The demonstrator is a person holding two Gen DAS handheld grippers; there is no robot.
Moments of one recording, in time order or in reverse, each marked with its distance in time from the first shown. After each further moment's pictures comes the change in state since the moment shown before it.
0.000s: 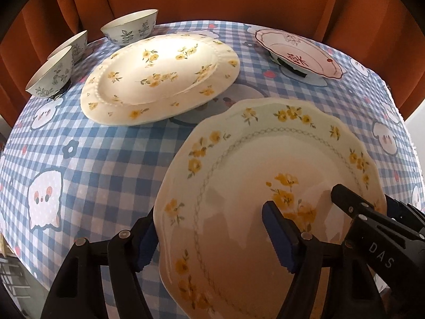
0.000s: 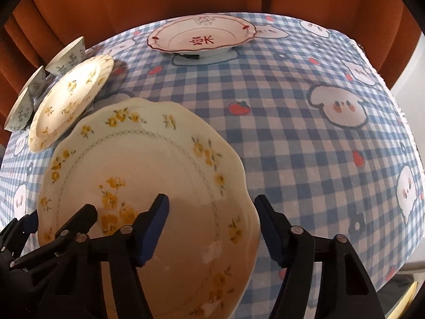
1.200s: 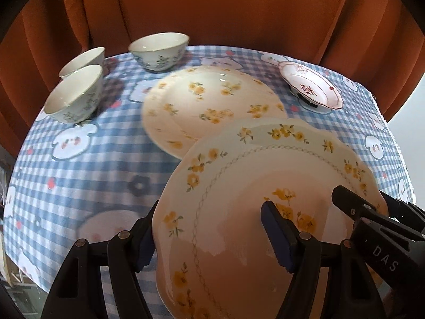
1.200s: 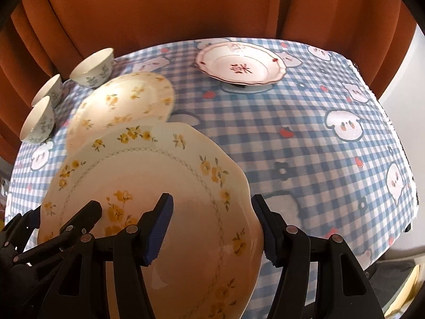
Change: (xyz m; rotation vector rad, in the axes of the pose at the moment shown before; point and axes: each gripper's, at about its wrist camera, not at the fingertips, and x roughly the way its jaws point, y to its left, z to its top) left arm -0.051 0.111 0.027 0.081 -0.049 -0.090; right arm -0.056 0.105 0.008 0.045 -0.056 -0.058
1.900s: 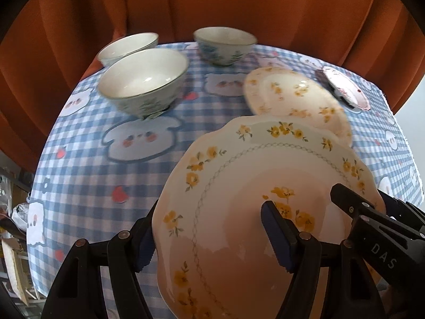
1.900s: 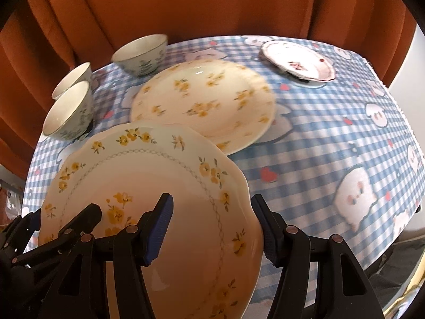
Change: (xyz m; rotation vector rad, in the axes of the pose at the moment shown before) left arm -0.008 0.145 0.002 0.037 0.035 -0.002; right arm 0.006 0.147 -0.017 0.052 0.003 0.009
